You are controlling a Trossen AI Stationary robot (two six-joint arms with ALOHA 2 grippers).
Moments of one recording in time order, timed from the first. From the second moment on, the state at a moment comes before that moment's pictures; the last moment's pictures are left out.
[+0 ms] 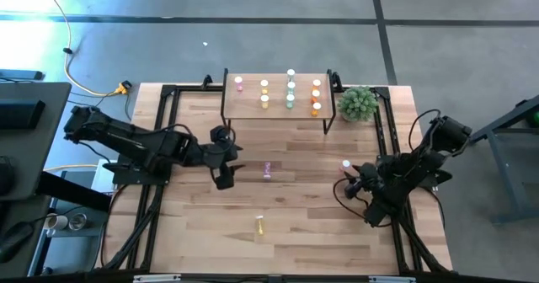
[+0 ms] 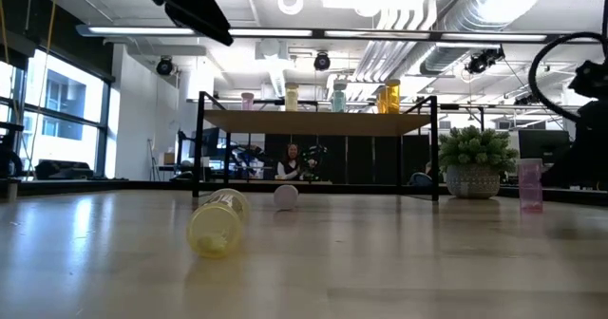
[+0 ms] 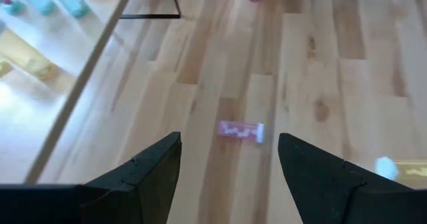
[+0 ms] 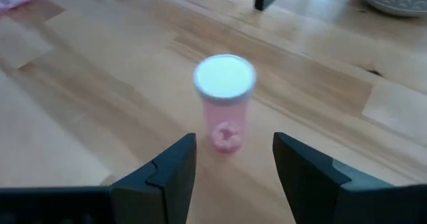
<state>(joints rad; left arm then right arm) -0.11 1.22 0.98 -0.55 -0.42 -0.18 0.92 1.50 0.42 -0.83 0.91 2.05</state>
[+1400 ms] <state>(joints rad) 0.15 1.22 0.98 -0.52 -0.34 -0.09 0.71 1.50 0.31 -0.44 0.96 1.75</state>
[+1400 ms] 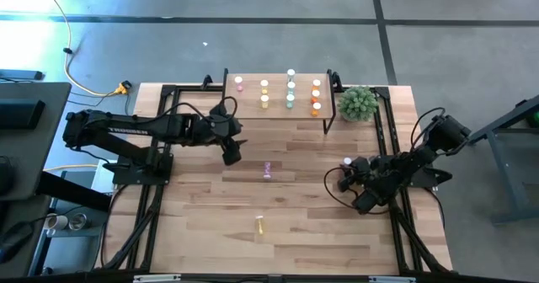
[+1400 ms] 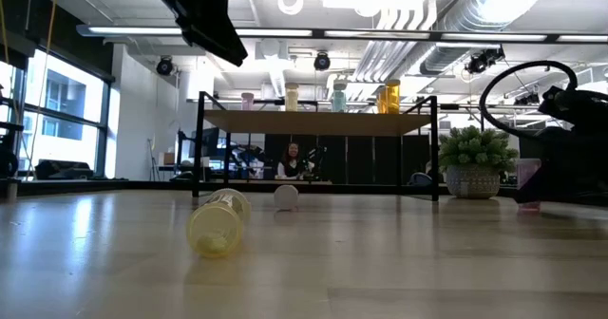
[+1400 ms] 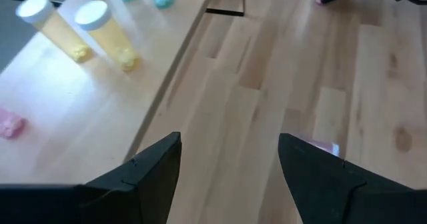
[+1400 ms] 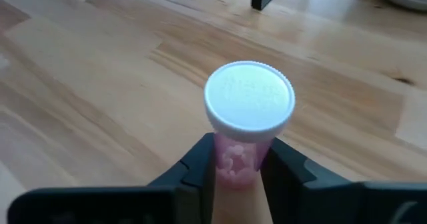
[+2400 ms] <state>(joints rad) 0.11 1.23 0.98 -0.55 0.07 -0.25 0.47 1.50 0.45 0.39 0.60 0.93</state>
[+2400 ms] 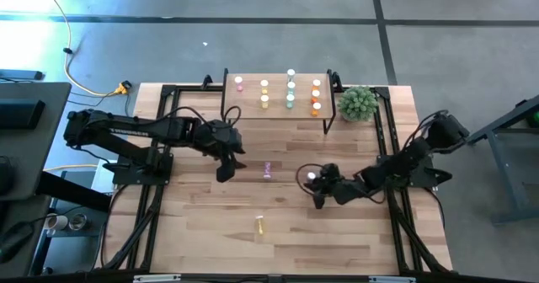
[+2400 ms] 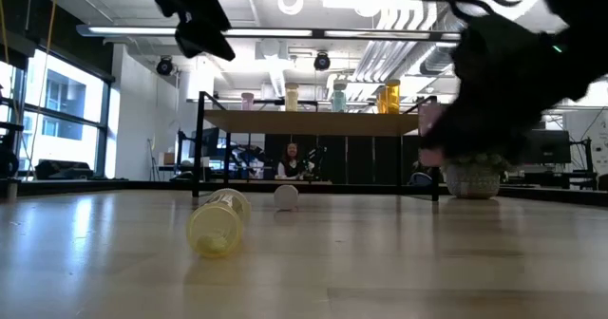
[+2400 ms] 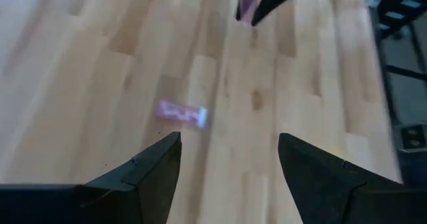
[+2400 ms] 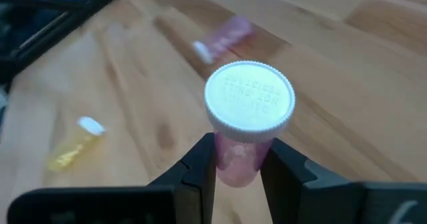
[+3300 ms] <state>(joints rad) -0.04 1.34 0.98 -0.45 0.31 -0.41 0.34 1.60 0.94 0.18 0.07 0.72</state>
